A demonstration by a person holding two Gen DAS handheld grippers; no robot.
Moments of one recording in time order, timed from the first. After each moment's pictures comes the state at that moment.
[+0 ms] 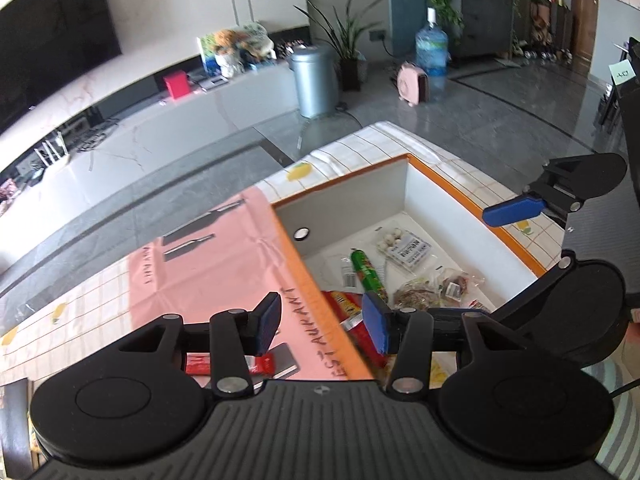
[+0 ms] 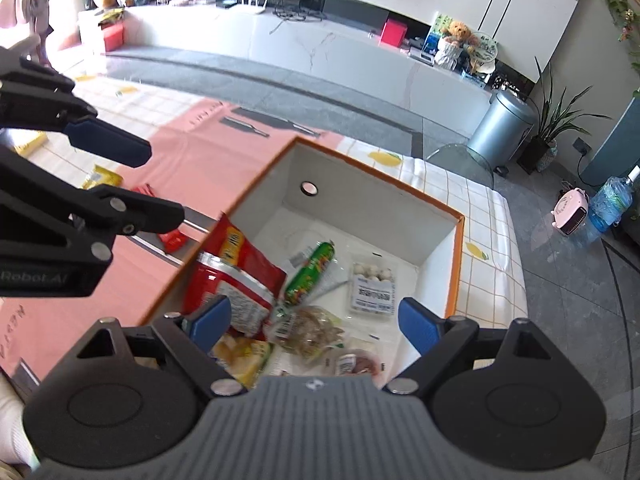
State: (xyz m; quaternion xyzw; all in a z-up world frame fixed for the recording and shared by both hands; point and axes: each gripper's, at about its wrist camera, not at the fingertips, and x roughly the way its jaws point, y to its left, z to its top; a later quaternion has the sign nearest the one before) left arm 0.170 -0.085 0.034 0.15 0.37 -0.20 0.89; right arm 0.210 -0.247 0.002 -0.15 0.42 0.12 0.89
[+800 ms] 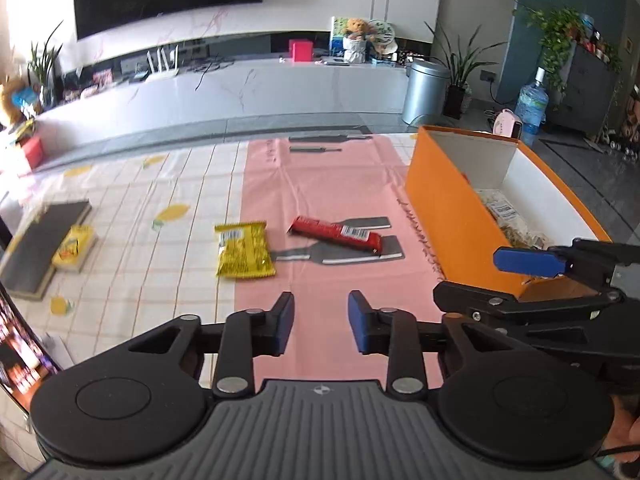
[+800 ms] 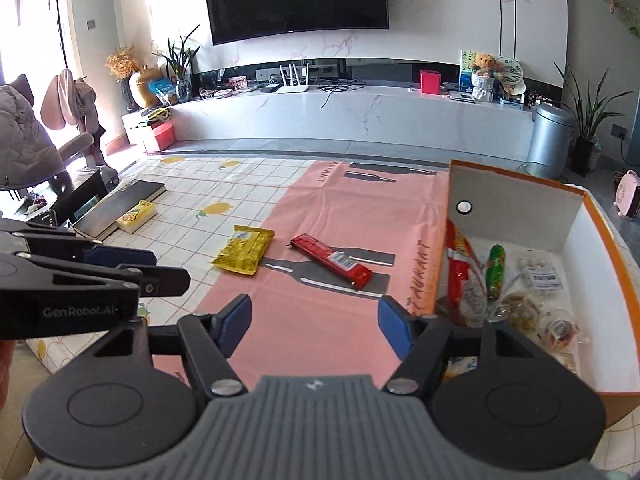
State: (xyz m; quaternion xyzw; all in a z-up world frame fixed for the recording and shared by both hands) left arm 0.083 0.072 -0.024 -0.01 0.38 -0.07 0.92; right arm 0.110 -0.127 -0.048 -0.01 0.33 0.19 0.92
